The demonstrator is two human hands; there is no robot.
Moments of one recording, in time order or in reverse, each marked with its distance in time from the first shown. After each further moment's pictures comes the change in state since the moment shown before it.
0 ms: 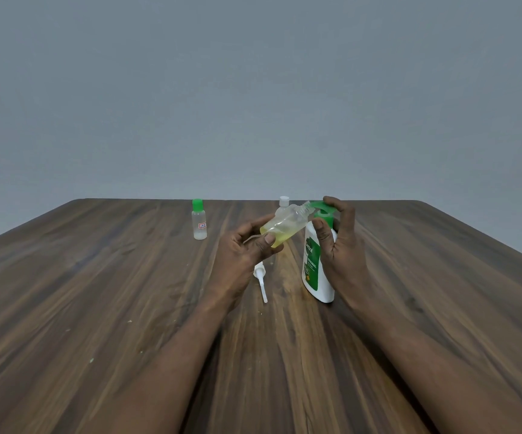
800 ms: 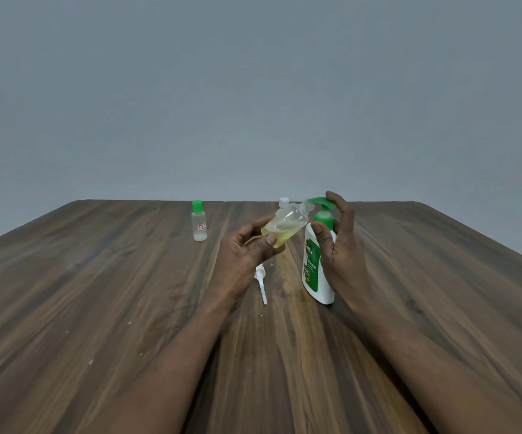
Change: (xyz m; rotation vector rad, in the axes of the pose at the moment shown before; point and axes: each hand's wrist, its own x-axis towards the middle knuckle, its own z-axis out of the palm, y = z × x) left_hand 0.001 -0.001 0.003 -0.035 -0.001 -0.001; right_hand -0.001 -0.001 -0.001 0.039 -0.030 0.013
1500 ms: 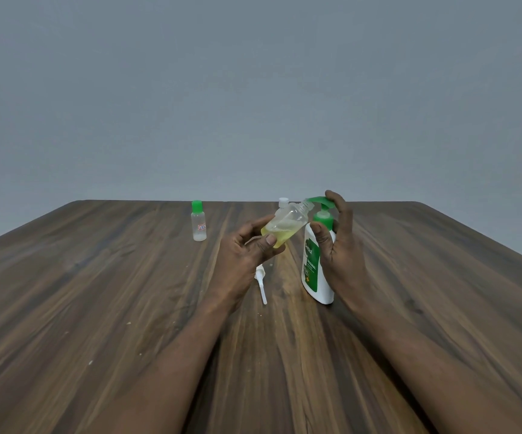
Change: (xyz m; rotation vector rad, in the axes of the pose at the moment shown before) left_hand 0.000 0.001 0.001 0.001 0.005 -0.010; right_hand 0.000 0.001 0.001 0.016 0.001 -0.008
